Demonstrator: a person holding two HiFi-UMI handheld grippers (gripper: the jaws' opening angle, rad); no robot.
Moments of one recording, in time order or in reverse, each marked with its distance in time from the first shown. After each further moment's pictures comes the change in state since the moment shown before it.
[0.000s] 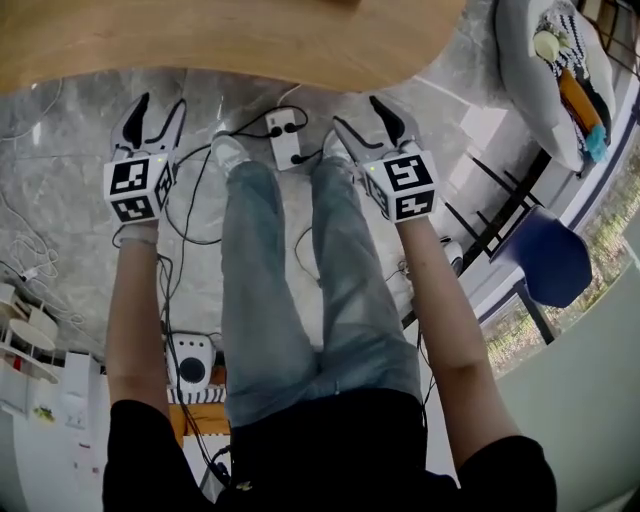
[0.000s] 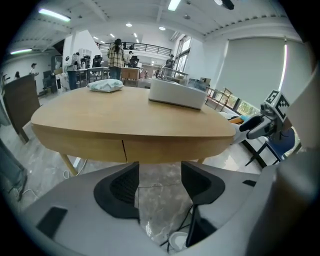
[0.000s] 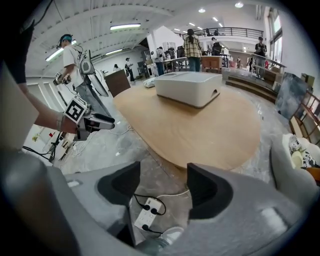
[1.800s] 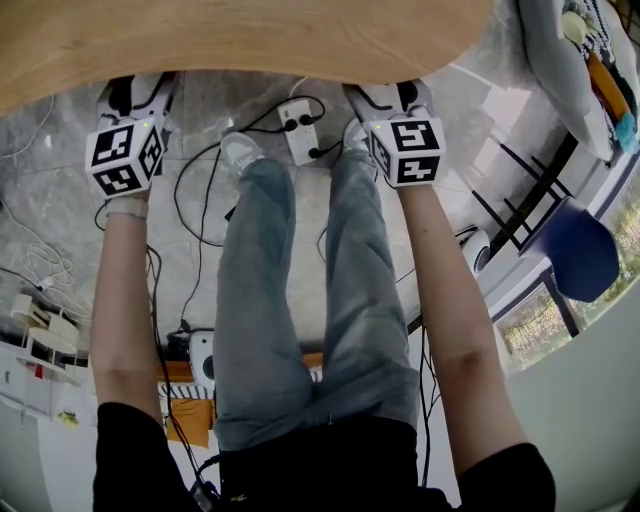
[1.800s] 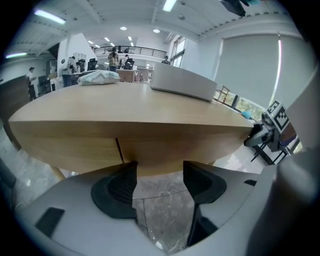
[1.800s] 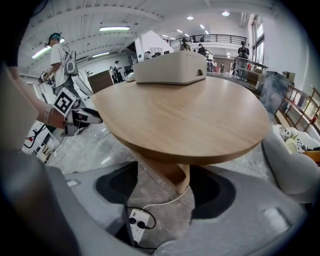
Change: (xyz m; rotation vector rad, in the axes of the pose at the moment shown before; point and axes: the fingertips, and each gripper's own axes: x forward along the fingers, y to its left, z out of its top) left arm 0.078 0.036 0.000 0.047 -0.032 -0.016; right arm 0.083 -0.045 -0.039 0.085 -0.060 -0.152
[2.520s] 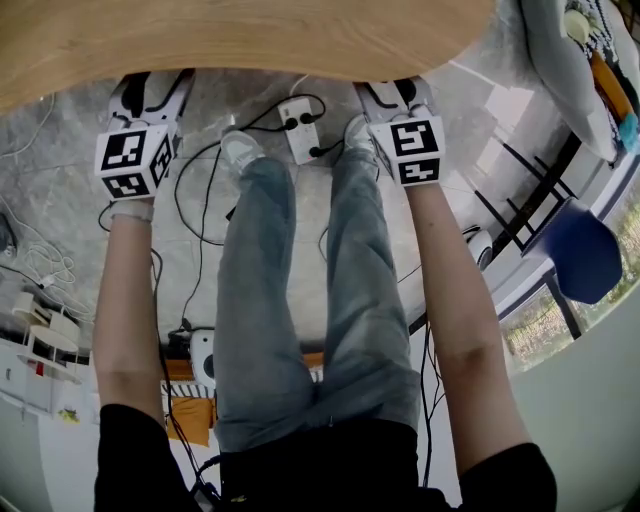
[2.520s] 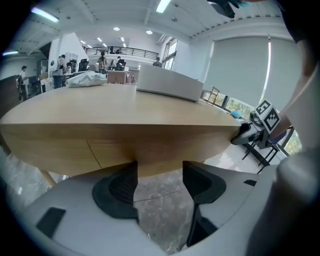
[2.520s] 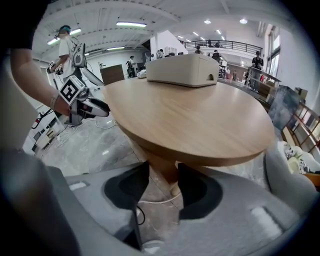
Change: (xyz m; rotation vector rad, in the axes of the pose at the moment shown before) left arm 0.002 -0.036 0.003 0.061 -0.016 -0.092; right arm -0.003 -0.001 -0.003 -0.152 0.002 0.033
